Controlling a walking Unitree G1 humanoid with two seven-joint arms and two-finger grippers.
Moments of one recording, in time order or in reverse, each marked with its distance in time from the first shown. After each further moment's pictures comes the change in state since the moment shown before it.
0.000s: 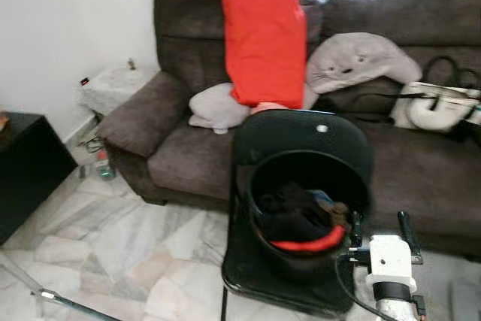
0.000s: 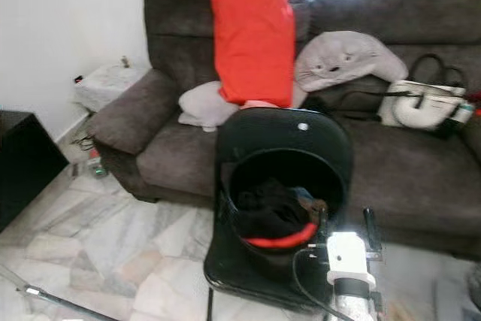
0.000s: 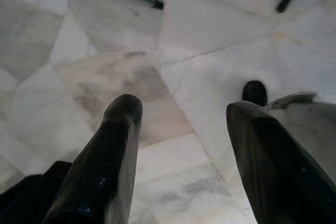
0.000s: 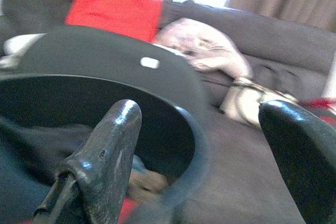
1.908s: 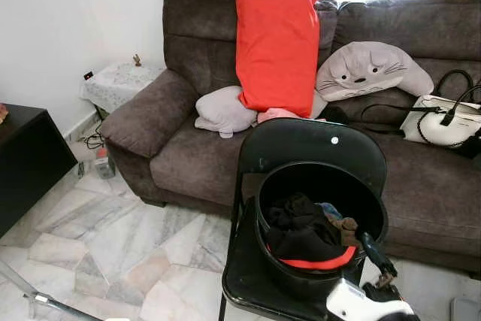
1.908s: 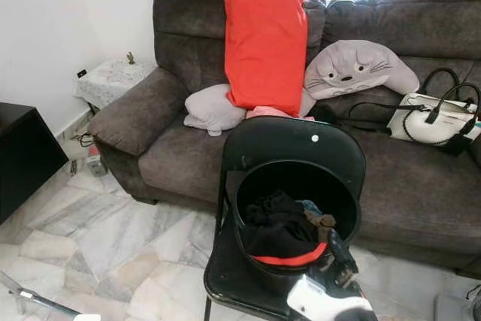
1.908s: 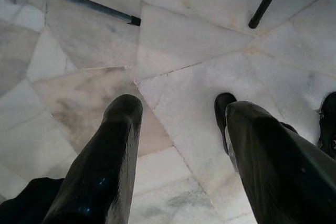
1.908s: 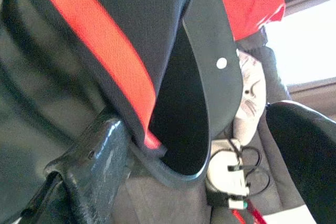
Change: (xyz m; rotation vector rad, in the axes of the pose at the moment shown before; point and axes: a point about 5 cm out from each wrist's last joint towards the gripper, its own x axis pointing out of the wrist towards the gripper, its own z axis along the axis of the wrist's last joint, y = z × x) left arm 0.003 -0.032 0.008 0.009 -0.012 -0.042; right arm -0.030 -0.012 -0.022 -0.831 0.060 0.343
